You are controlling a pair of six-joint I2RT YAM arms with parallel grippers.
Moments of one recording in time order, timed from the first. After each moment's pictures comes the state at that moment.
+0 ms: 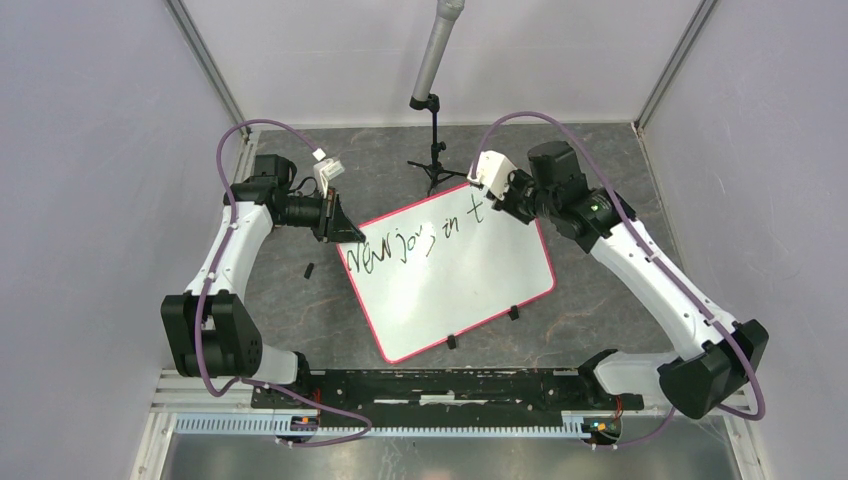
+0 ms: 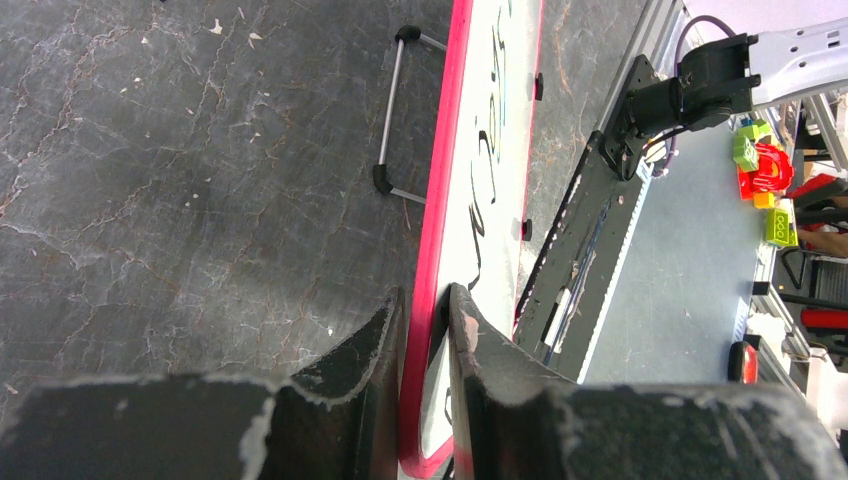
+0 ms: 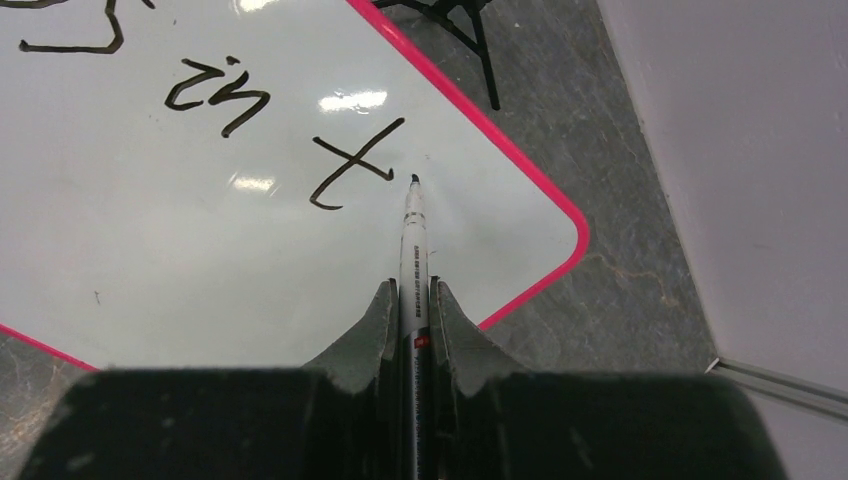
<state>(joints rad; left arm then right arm) 0.01 1.42 1.20 -0.95 1.04 0.46 0.53 1.28 1.31 -0.67 -0.14 -0.66</state>
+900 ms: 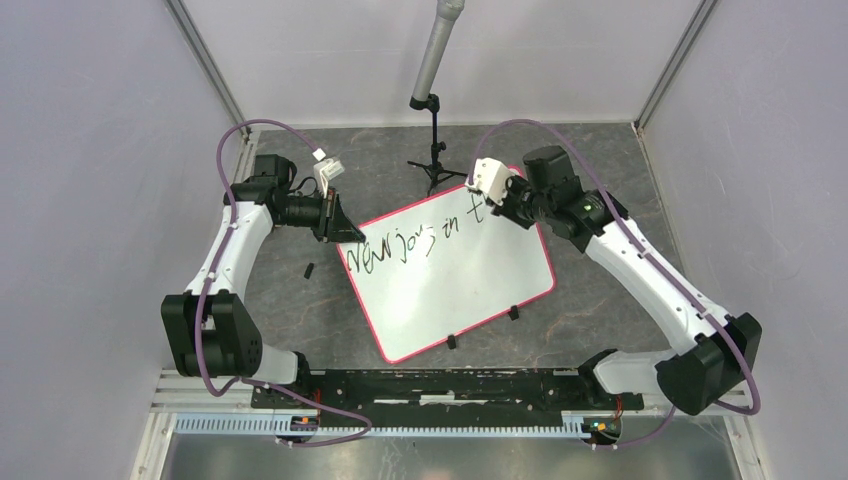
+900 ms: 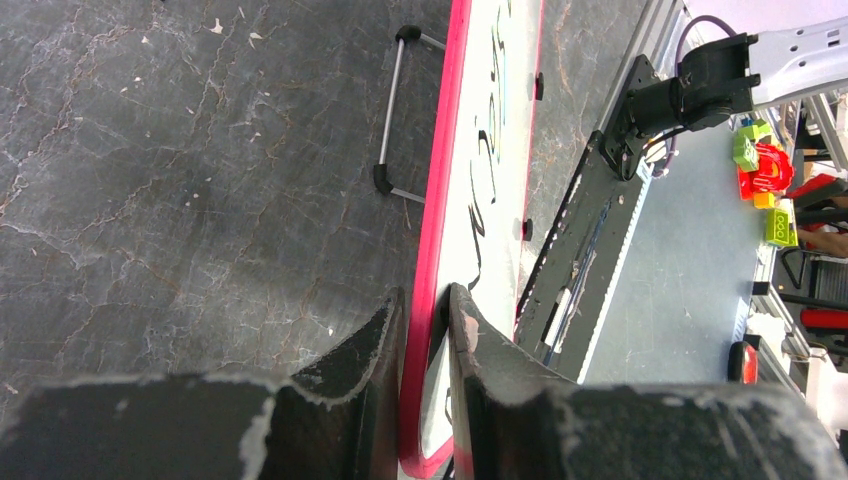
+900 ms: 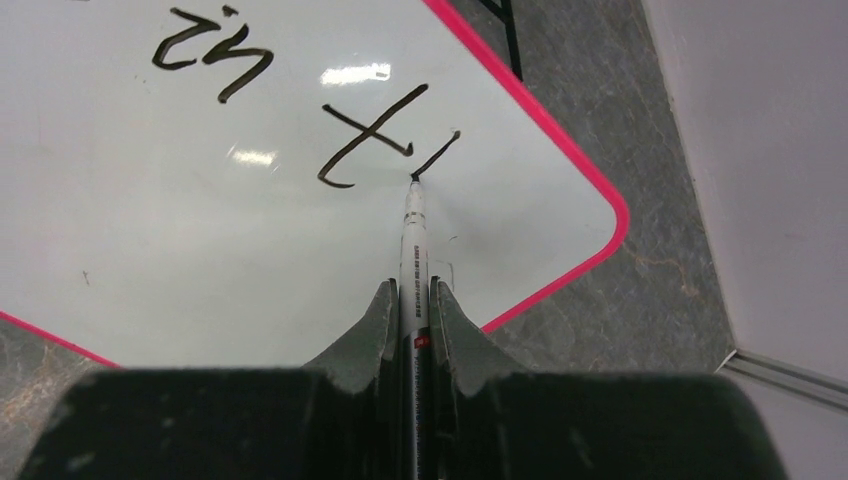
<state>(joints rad) 0.01 1.43 1.20 -0.95 1.04 0.46 0.52 1.31 1.29 -0.66 -0.12 -0.68</state>
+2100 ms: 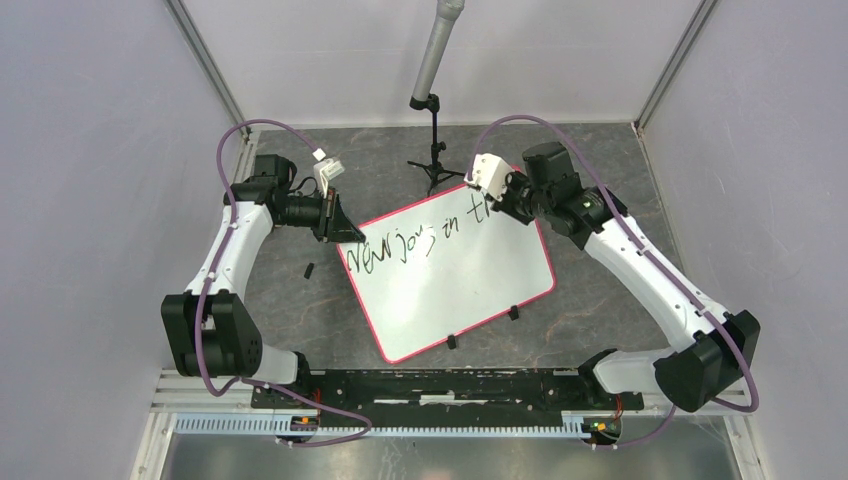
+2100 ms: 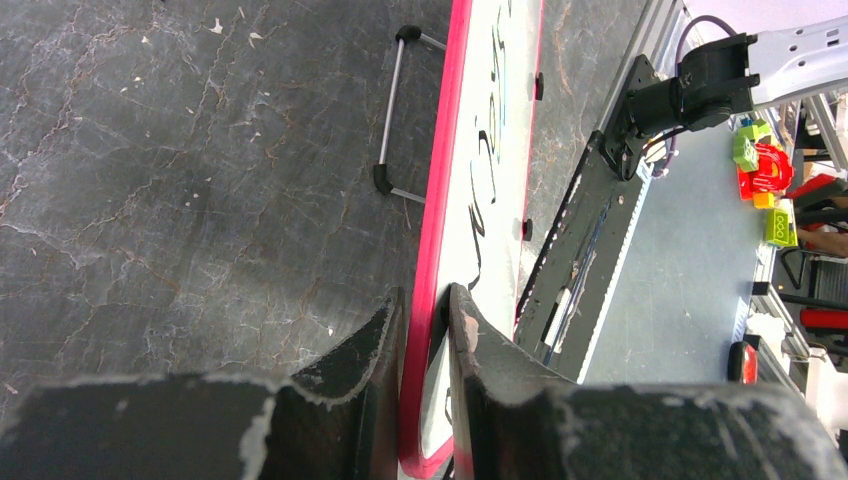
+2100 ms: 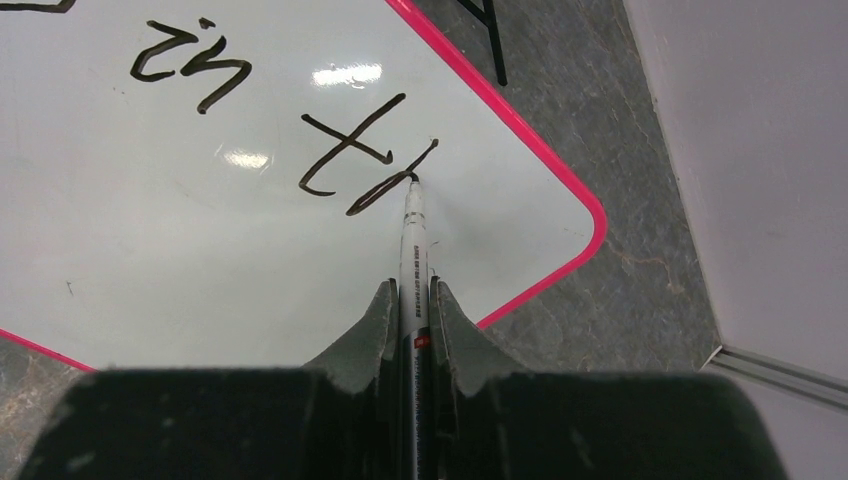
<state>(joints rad) 0.01 1.43 1.20 -0.95 1.04 0.46 0.52 1.32 1.30 -0.66 -0.10 -0.69</state>
